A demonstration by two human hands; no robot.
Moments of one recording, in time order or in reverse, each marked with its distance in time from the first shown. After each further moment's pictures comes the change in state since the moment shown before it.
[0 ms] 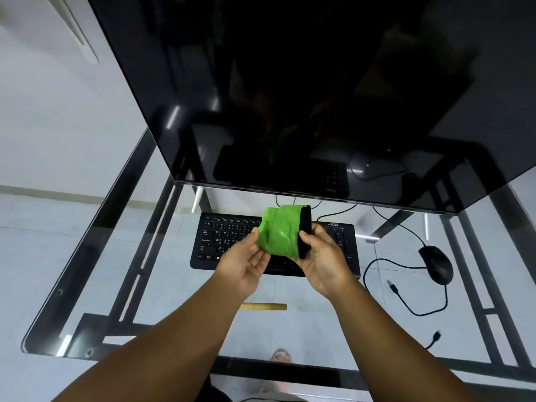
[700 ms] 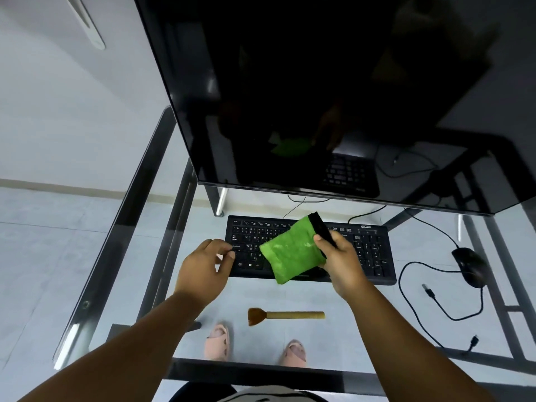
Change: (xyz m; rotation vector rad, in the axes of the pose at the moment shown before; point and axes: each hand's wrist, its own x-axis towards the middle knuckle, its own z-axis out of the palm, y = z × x) left_hand 0.033 0.086 -0.131 1.614 0.139 0.982; right_hand 0.038 0.041 0.014 -0.492 0.293 -0.025
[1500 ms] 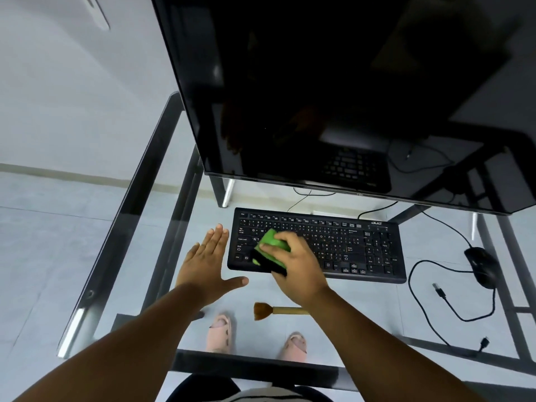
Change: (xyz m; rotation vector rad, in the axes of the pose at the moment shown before) left_hand -0.002 -0.037 0.016 0.385 -0.392 -0.010; right_hand -0.003 0.049 0.053 -1.048 -0.226 -0.786
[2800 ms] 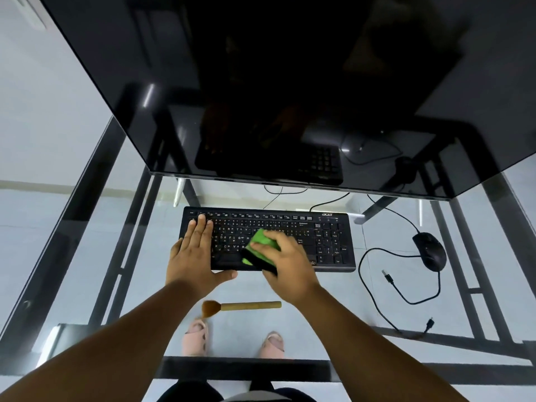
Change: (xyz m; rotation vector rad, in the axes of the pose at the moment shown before) left_hand 0.015 0.089 0.011 0.010 0.154 -0.046; right_hand -0.041 0.064 -0.042 -0.038 0.003 0.036
